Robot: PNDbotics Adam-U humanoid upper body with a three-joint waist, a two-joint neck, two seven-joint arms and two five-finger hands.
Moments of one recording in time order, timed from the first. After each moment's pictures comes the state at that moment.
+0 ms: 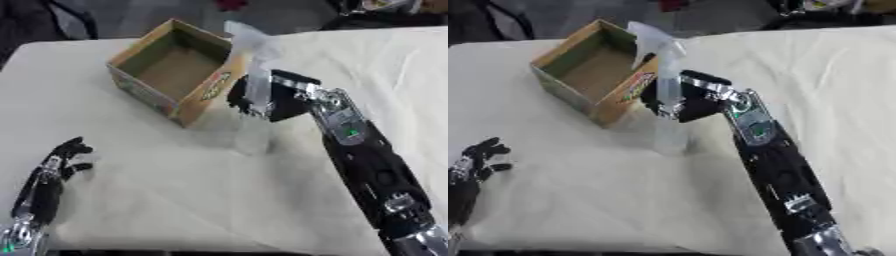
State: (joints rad) left arm -0.13 0.12 0.21 -1.42 -0.07 -0.25 -0.33; right arm -0.80 -0.09 0.08 -1.05 0.17 -0.33 0.83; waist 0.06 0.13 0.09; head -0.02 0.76
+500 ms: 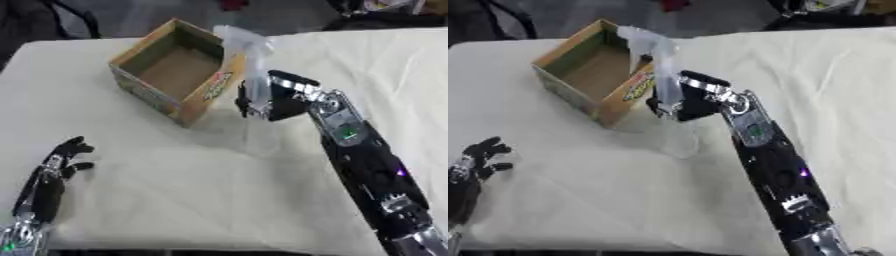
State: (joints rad) left arm -0.13 0.12 0.21 -1.41 -0.07 -0.25 -0.34; right arm -0.80 -0.08 0.07 -1.05 0.18 -0.35 0.77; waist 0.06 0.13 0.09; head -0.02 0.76
